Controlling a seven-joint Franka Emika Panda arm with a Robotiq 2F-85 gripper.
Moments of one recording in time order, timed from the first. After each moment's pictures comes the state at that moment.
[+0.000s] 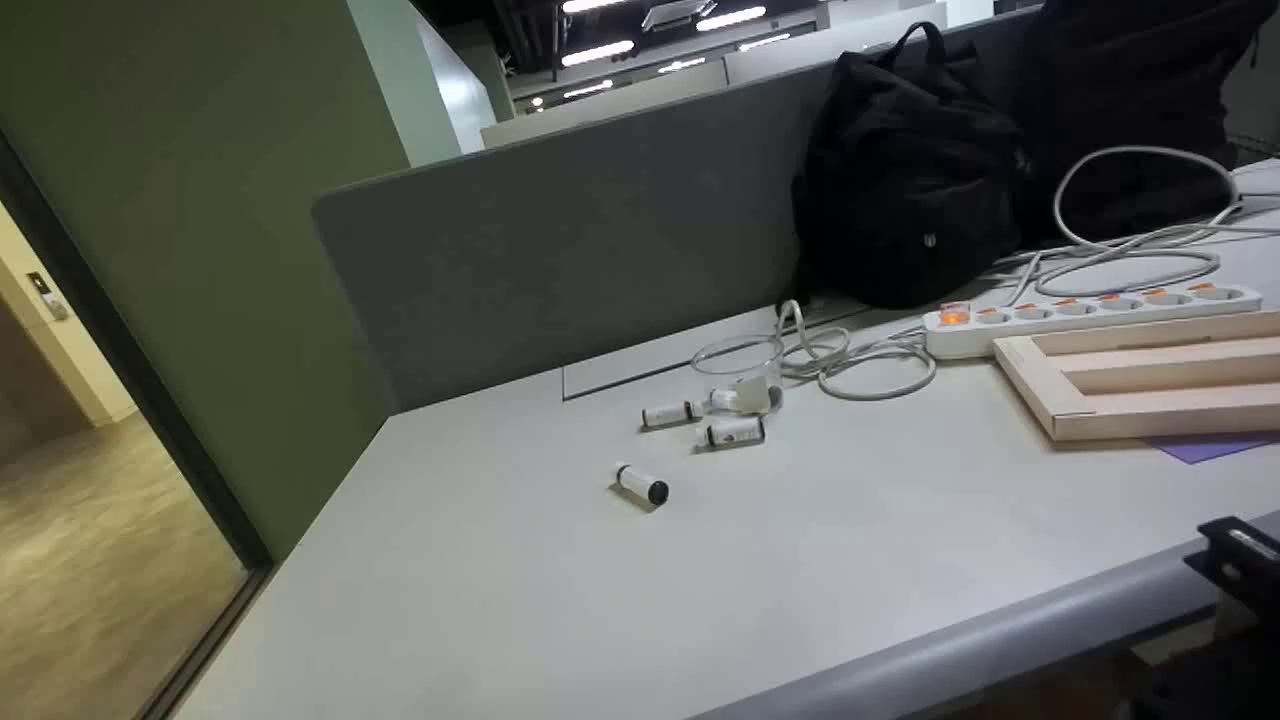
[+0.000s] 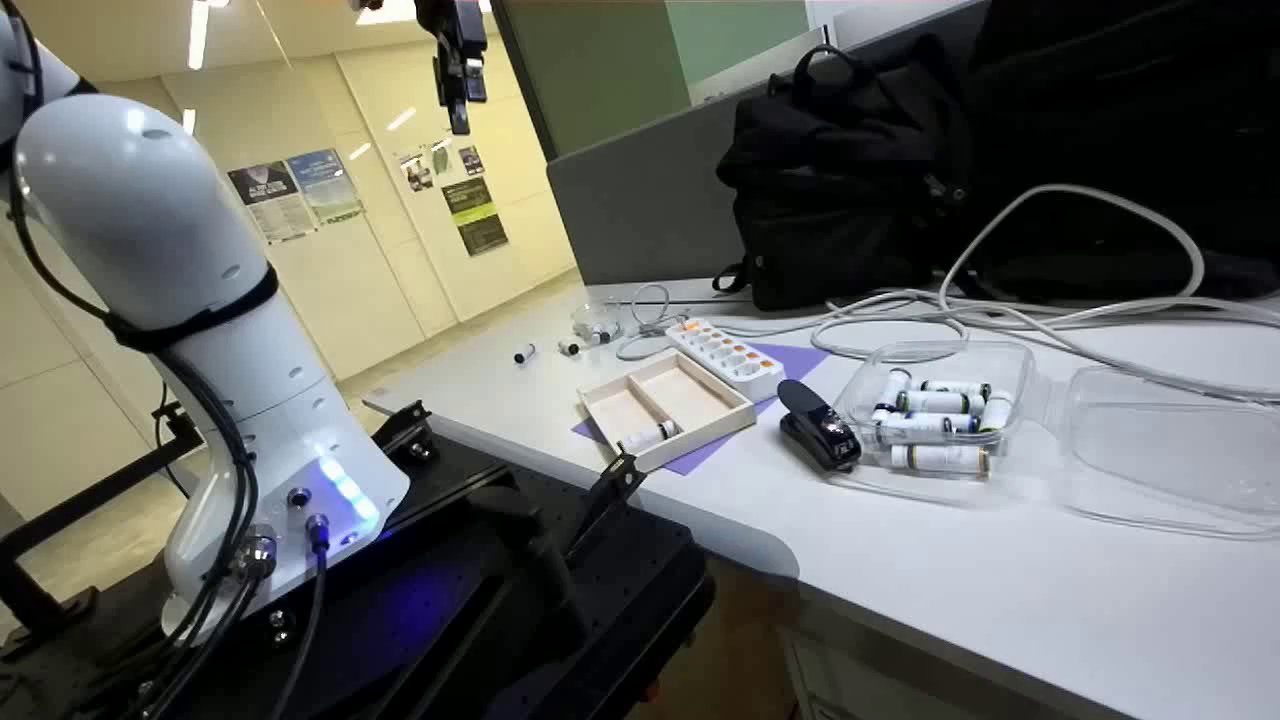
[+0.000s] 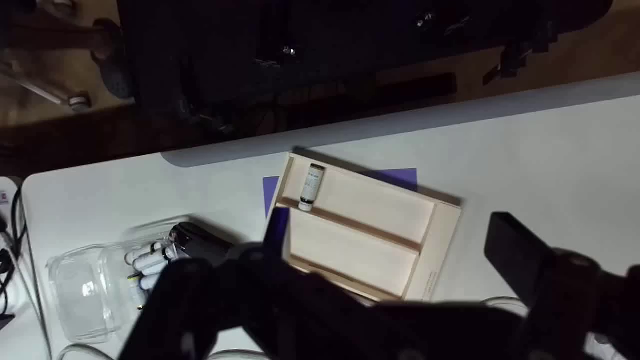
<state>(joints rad) -0.05 -0.48 0.11 -2.34 -0.05 1.57 0.24</state>
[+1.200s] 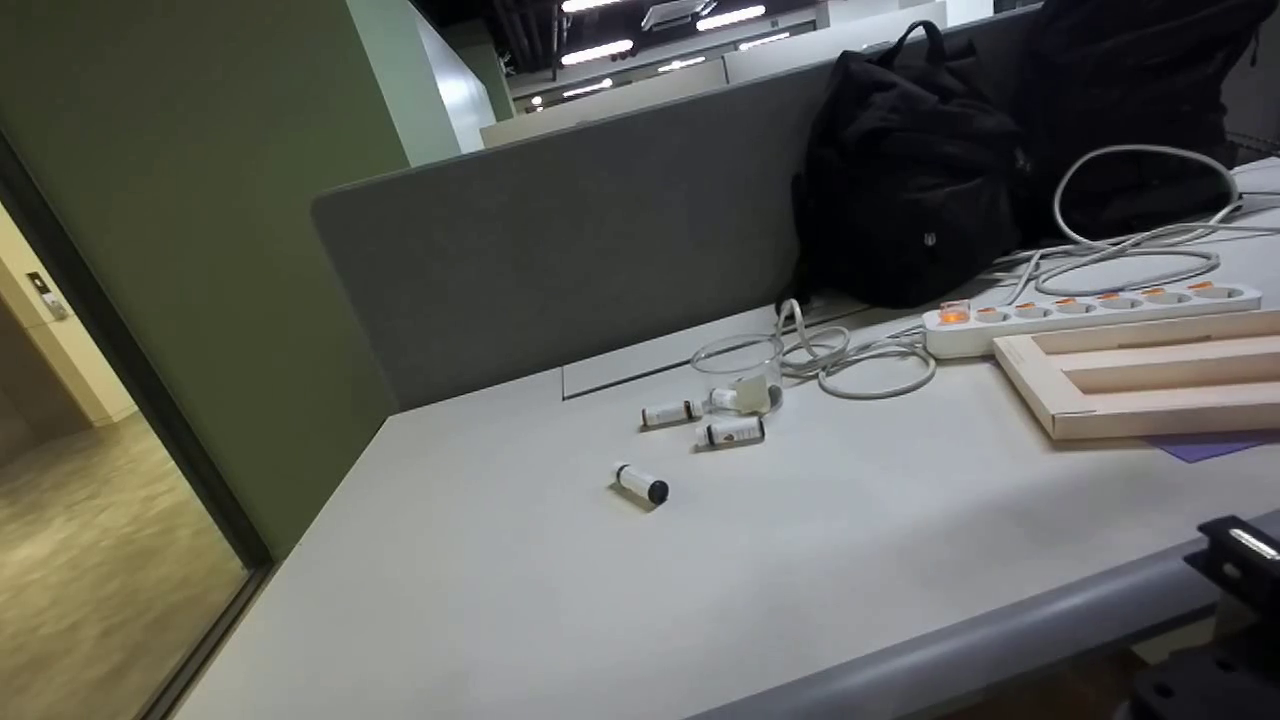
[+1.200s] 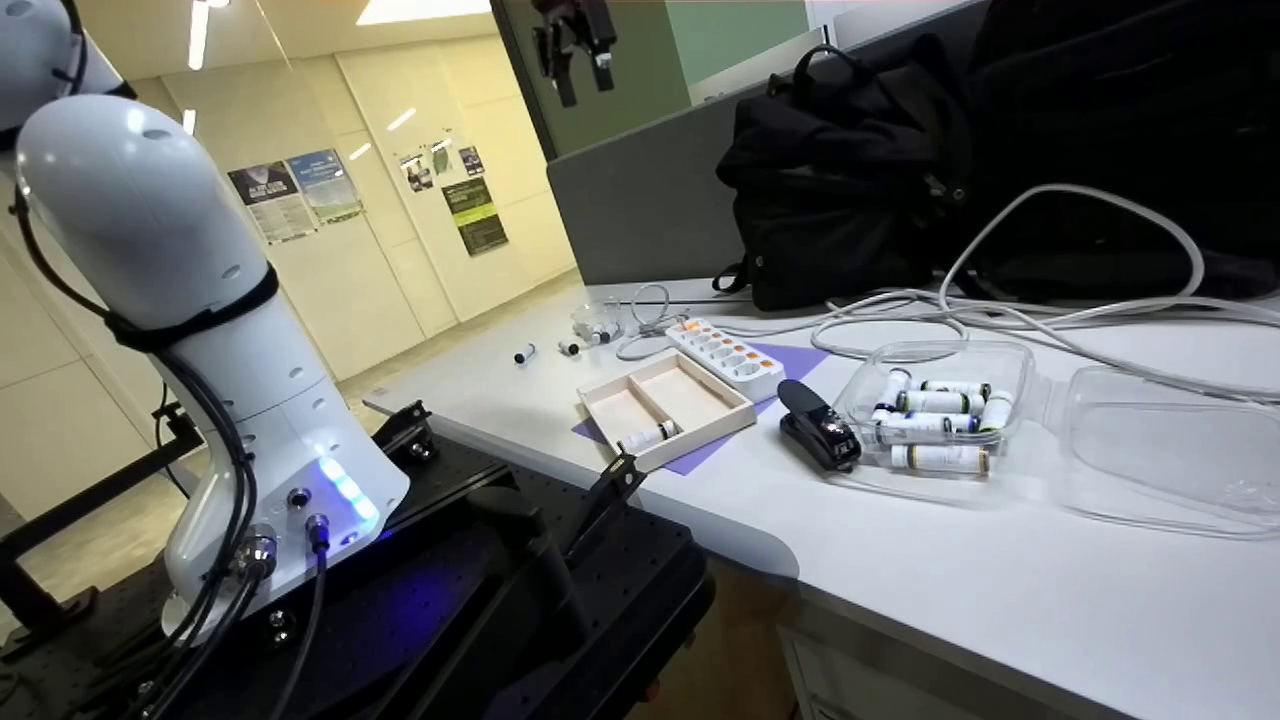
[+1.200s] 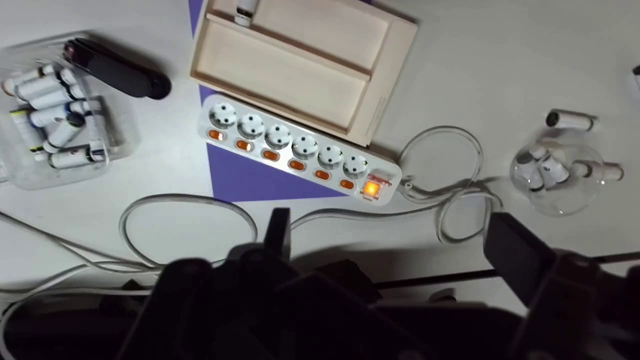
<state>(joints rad) -0.05 -0.19 -0.04 -2.14 0.06 1.95 0.01</state>
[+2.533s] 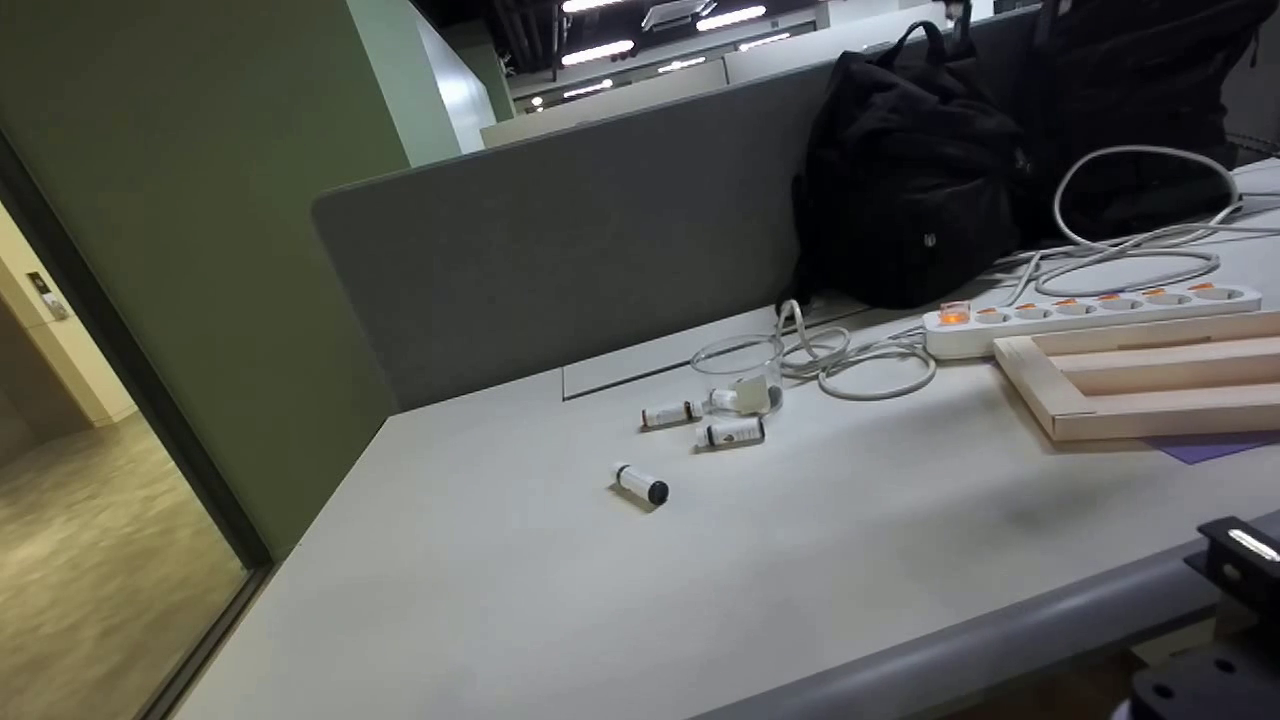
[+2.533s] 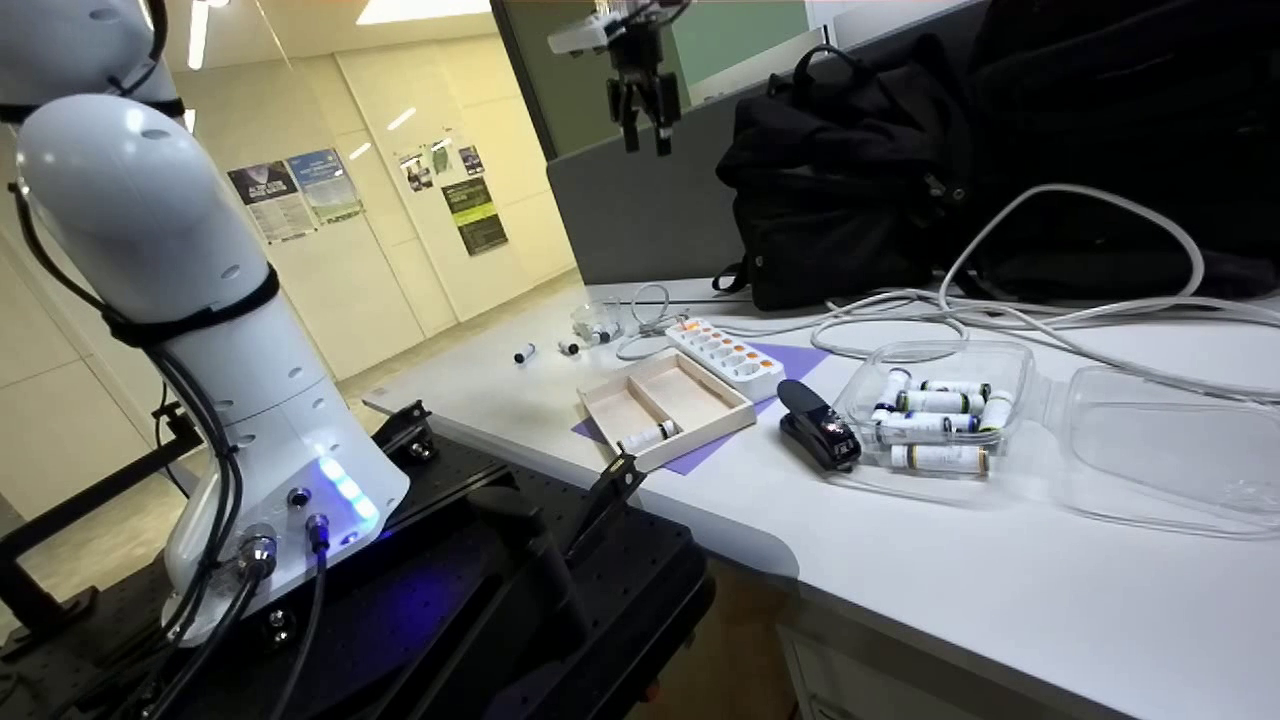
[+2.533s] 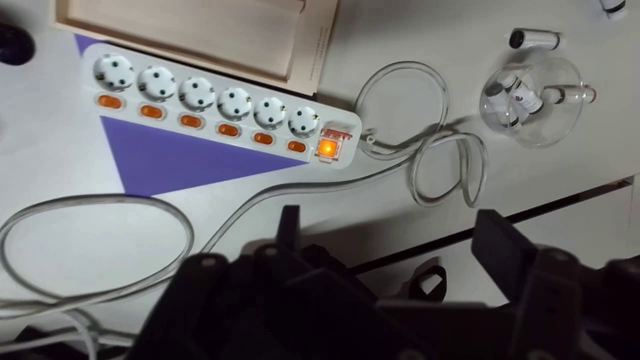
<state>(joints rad) -0.06 0.15 -0.07 -1.98 0.29 2.10 -0.04</state>
